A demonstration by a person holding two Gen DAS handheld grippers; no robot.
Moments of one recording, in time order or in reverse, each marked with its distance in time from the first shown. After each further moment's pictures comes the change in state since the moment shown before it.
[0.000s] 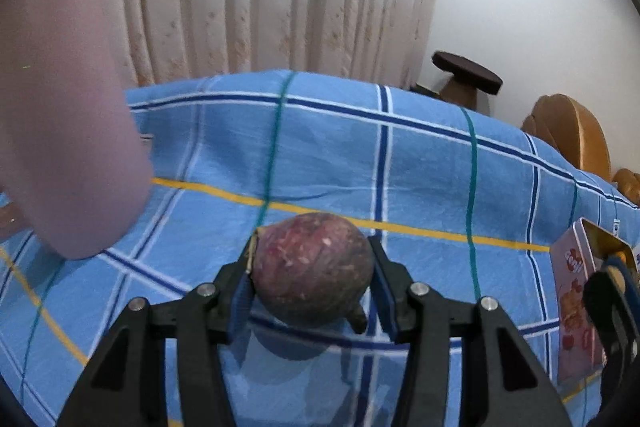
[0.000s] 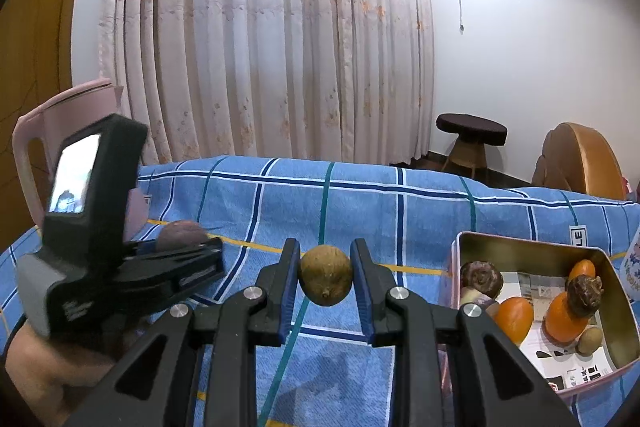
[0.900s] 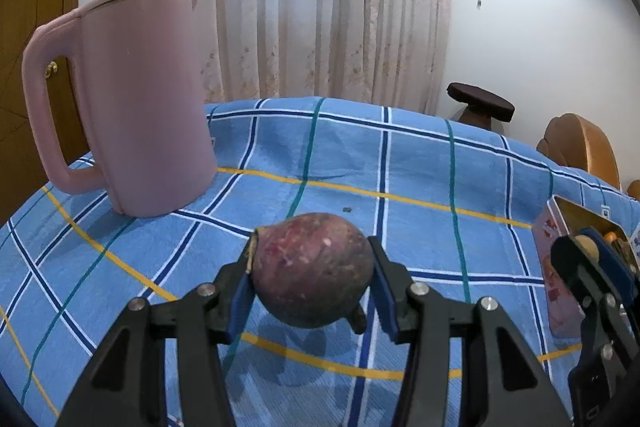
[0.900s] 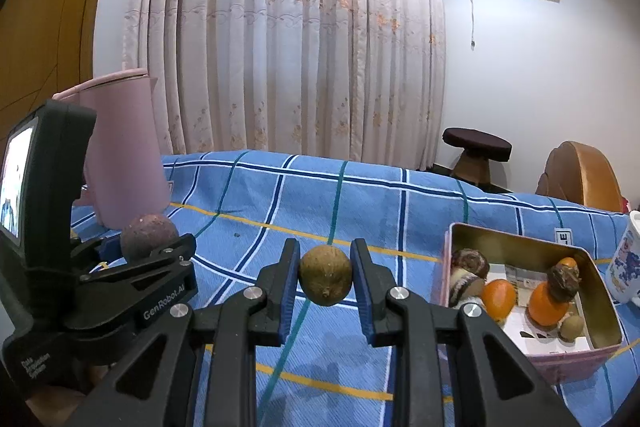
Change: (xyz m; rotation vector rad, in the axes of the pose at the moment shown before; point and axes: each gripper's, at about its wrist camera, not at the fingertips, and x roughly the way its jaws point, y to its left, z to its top) left arm -0.062 0.005 -0.047 -0.019 -0.130 0.072; right arm -0.047 0.006 -0.019 -0.063 -0.028 0.020
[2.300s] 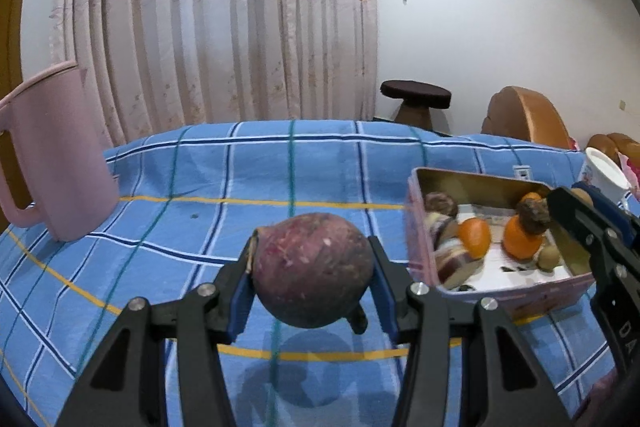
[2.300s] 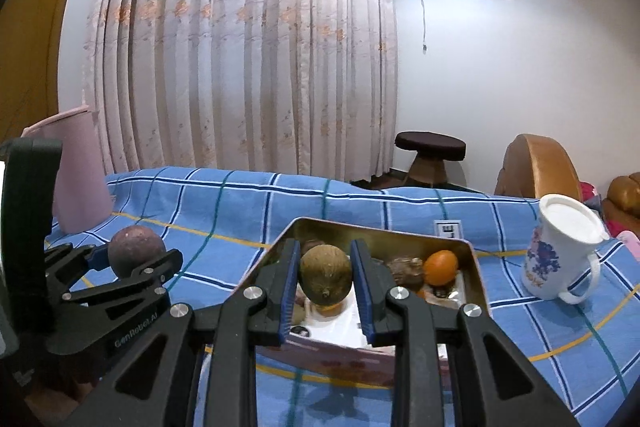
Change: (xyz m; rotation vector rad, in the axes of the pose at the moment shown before) left arm -0.043 -0.127 -0.024 0.165 -0.070 -0.160; right arm -0.058 -0.127 -0.015 0.062 -0.051 -0.120
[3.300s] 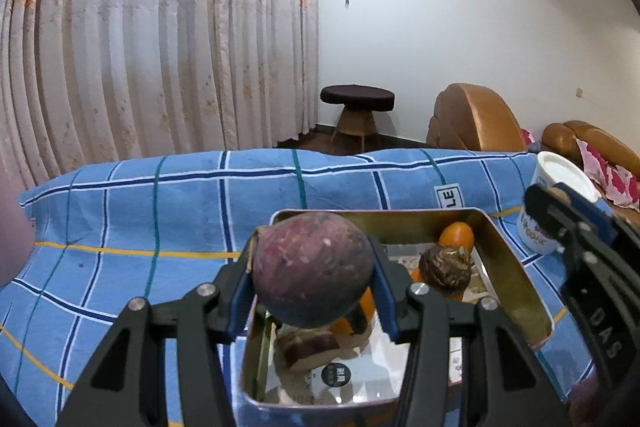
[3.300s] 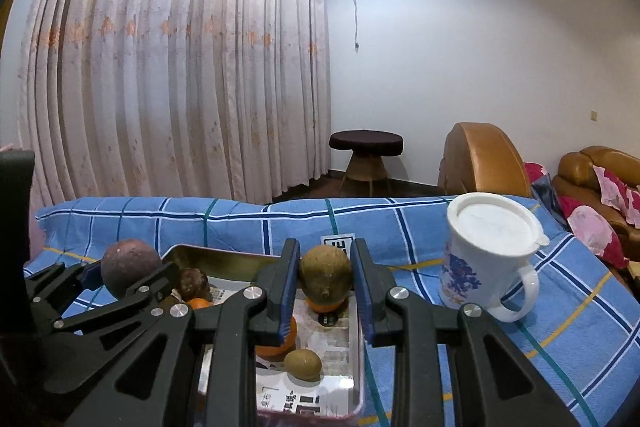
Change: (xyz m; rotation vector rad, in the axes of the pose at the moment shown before) left arm 0.034 -0.093 0.031 0.069 -0.020 -0.182; right arm 0.021 -0.080 0.014 0.097 -0.002 -0.210
